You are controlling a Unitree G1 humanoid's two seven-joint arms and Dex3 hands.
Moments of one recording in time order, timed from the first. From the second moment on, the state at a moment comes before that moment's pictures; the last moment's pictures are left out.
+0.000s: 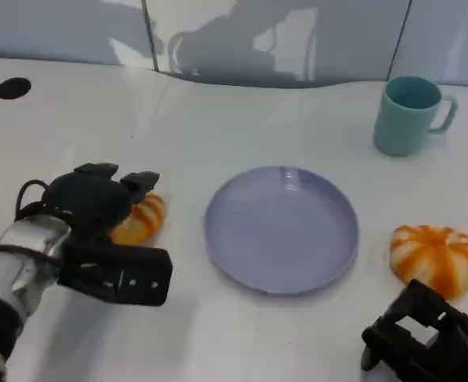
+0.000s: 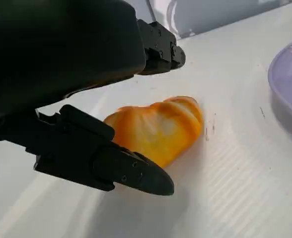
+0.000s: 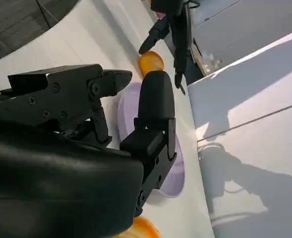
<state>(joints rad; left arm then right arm) -0.71 0.35 -0.45 0.91 0.92 -0.24 0.01 0.17 0.05 -0.13 0.24 0.44 -0.14 0.62</state>
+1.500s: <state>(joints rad) -0.92 0.21 -0.58 1.31 0.77 -0.15 -0.01 0.16 0.04 -0.14 0.25 0.46 -0.14 0.65</state>
